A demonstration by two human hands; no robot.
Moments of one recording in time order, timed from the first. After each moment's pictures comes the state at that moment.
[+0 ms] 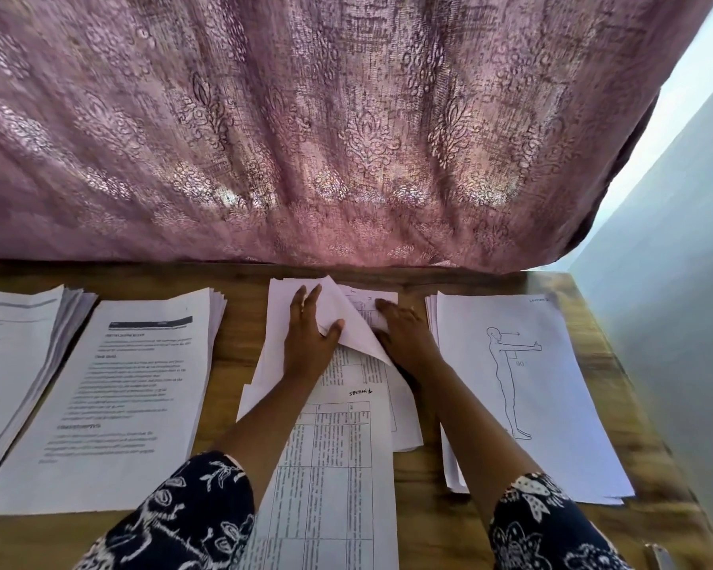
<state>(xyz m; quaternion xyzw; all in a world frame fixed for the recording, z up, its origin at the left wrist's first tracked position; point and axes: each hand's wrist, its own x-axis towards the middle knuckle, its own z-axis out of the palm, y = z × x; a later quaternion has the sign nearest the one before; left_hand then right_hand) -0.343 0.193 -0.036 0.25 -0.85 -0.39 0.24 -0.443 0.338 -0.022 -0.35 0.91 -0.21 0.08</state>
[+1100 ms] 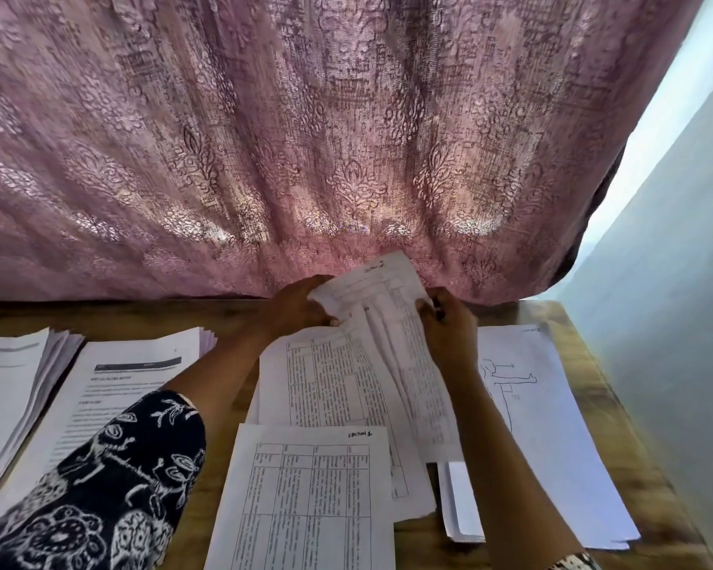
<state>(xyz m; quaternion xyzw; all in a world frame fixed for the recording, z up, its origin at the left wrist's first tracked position) -0.410 0.104 0.031 0.06 -0.90 -0.43 0.01 -0.455 0.365 0.065 -0.14 0.86 -0.48 -0.03</state>
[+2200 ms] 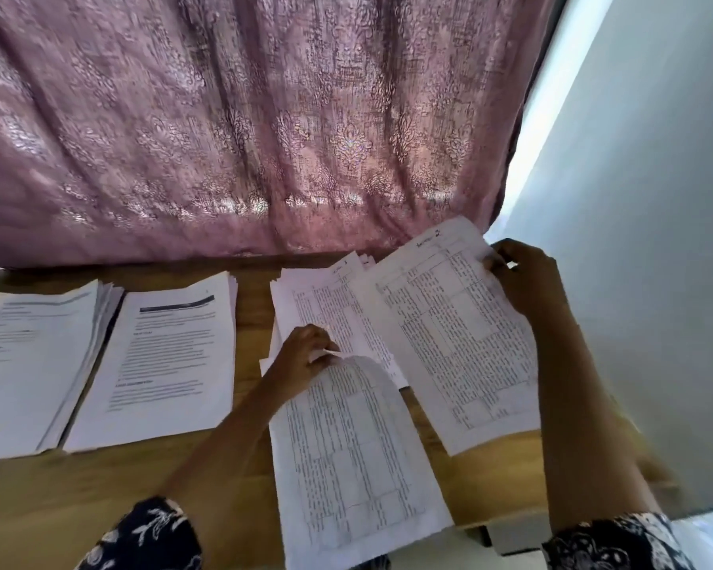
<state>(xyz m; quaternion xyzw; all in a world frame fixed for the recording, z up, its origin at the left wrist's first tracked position) -0.201 0.206 -0.014 -0.03 -0.91 -0.40 0.11 -0.331 0.505 0.154 -0.13 0.93 -0.33 -0.11</state>
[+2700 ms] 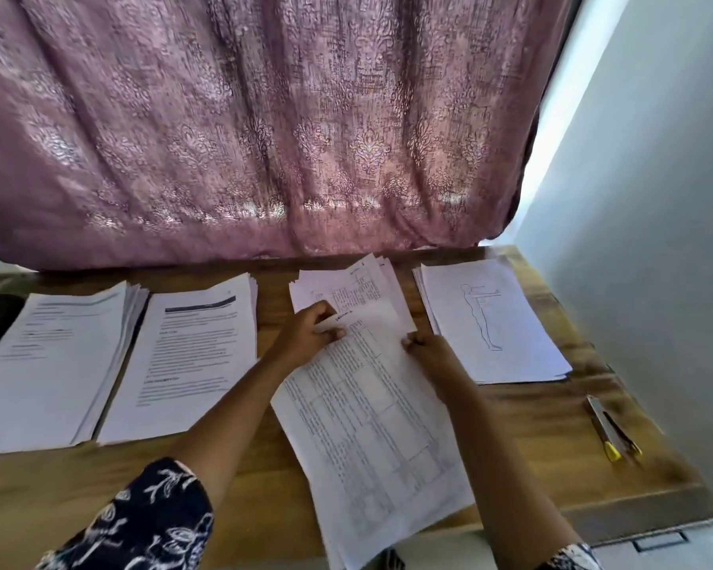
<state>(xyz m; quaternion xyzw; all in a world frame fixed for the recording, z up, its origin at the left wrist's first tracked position) -0.231 0.174 0.032 0.06 -0.87 -0.49 0.04 -0.271 0.406 0.050 -0.03 0.83 -0.53 0.20</state>
